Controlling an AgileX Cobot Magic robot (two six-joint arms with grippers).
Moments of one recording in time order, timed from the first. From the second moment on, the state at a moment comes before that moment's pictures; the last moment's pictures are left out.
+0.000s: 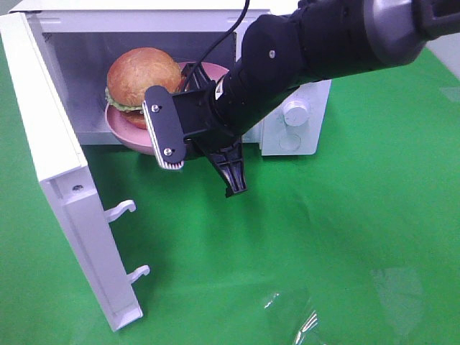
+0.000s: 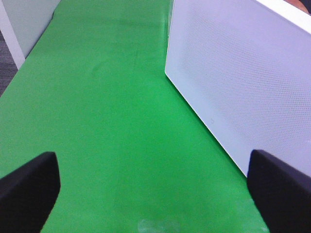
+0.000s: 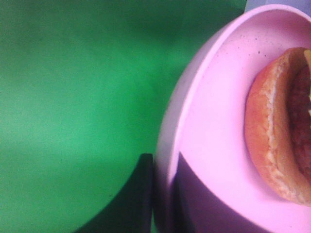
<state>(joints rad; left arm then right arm) 0.10 0.00 -0.52 -0.09 1.08 0.04 0.73 1.94 -1.29 0.11 0.30 -1.42</state>
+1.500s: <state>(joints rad) 0.10 0.00 -0.52 -0.09 1.08 0.04 0.73 1.25 -0.62 0.11 0.21 -1.32</state>
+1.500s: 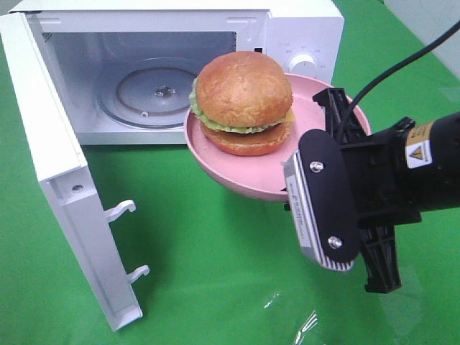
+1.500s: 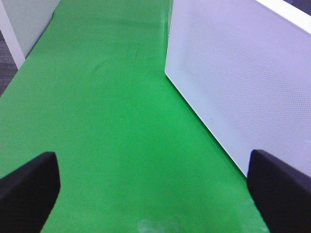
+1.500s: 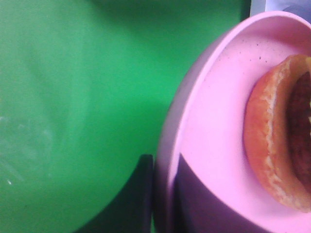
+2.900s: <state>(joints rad) 0.10 0.00 -0.52 -0.09 1.08 0.04 0.73 0.93 -0.52 -0.67 0.80 0.17</state>
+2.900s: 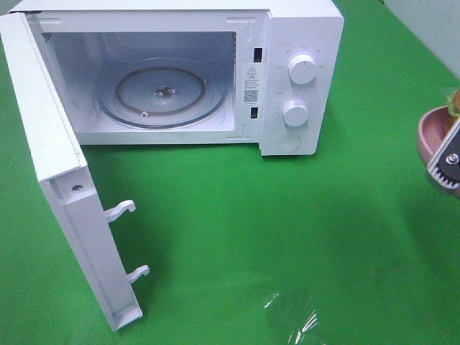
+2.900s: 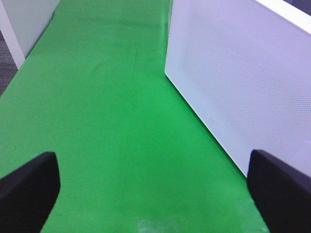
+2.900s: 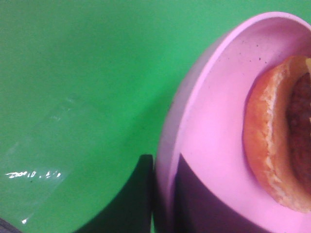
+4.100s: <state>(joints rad) 0.10 0.00 -0.52 -0.09 1.08 0.04 0.73 1.34 -0.45 -0.98 0.76 1.16</state>
